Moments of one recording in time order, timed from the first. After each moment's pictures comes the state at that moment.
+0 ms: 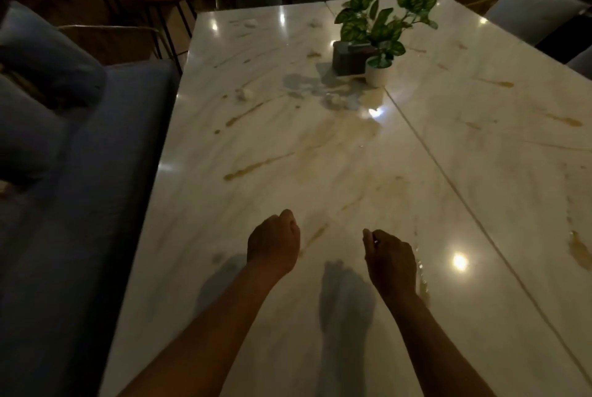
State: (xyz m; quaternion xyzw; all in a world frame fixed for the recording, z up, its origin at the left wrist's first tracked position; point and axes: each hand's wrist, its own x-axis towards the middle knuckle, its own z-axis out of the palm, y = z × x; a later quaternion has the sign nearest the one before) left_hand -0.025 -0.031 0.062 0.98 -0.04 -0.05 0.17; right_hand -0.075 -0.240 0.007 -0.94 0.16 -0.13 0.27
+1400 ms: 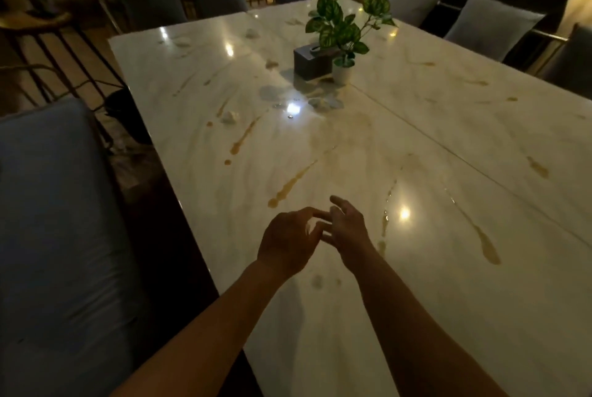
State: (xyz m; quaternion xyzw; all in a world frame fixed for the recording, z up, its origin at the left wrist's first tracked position) left_hand 0.081 0.186 0.092 0.87 -0.36 -0.05 0.32; right_hand 0.031 0.067 0.084 -0.59 0.40 -0.10 0.70
